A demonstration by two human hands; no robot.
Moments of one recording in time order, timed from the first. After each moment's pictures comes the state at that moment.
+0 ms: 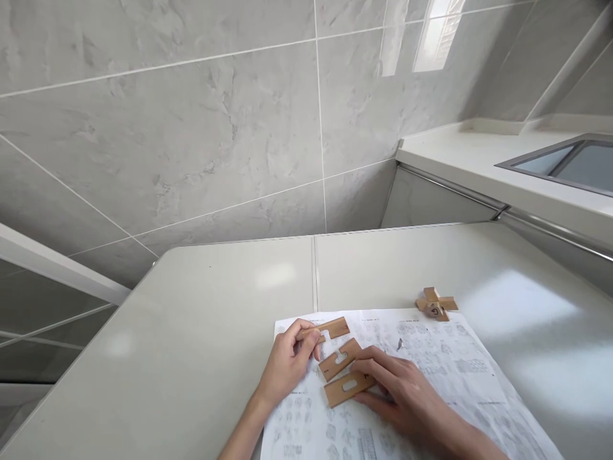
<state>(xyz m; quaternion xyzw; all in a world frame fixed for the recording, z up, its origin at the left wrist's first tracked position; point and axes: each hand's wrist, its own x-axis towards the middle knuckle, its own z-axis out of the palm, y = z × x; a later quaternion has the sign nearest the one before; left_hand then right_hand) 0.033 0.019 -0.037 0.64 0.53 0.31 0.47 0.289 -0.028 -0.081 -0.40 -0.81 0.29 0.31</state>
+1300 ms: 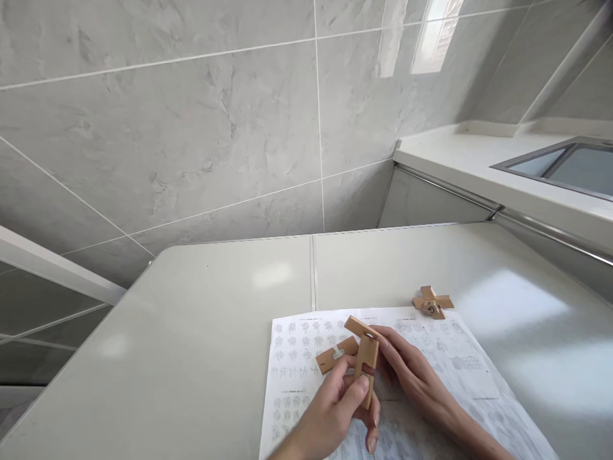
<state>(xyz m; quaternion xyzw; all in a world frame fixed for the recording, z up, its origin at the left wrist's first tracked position) 0.096 -0.035 -0.057 0.41 0.30 0.31 0.81 0.296 -0.018 -0.065 -0.50 -0.57 0.51 0.40</state>
